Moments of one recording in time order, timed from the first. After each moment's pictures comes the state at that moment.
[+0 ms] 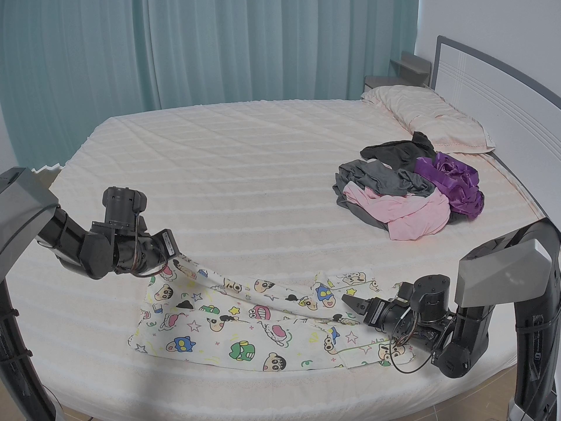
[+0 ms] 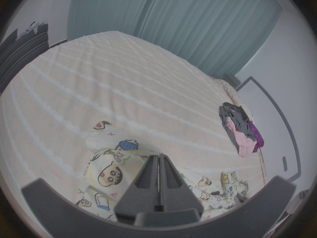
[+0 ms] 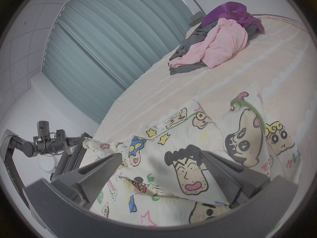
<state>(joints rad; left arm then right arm) -0.14 2.04 -0.97 -0.40 -0.06 -0.54 0.48 2.38 -0.42 -1.55 0.01 0.70</state>
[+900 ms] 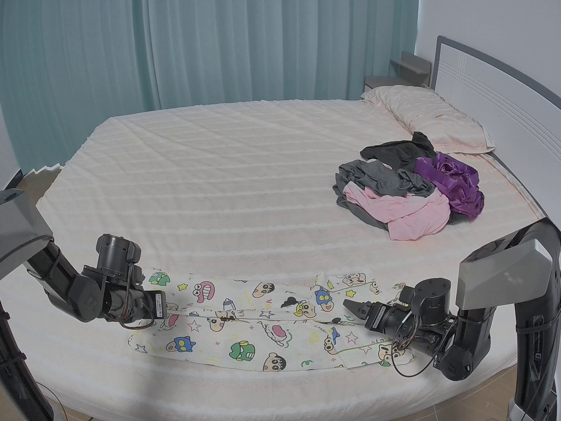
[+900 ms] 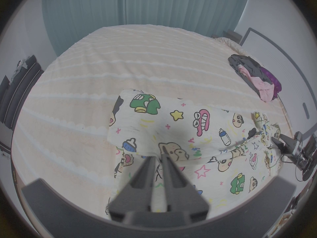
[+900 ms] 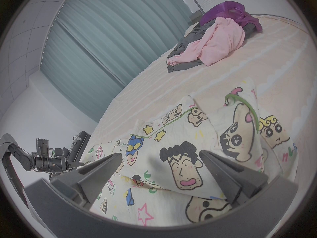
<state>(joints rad) -0.15 1.98 -0.64 -0.43 0.03 -0.24 0.49 2.37 -0.39 -1.55 0.00 0.70</state>
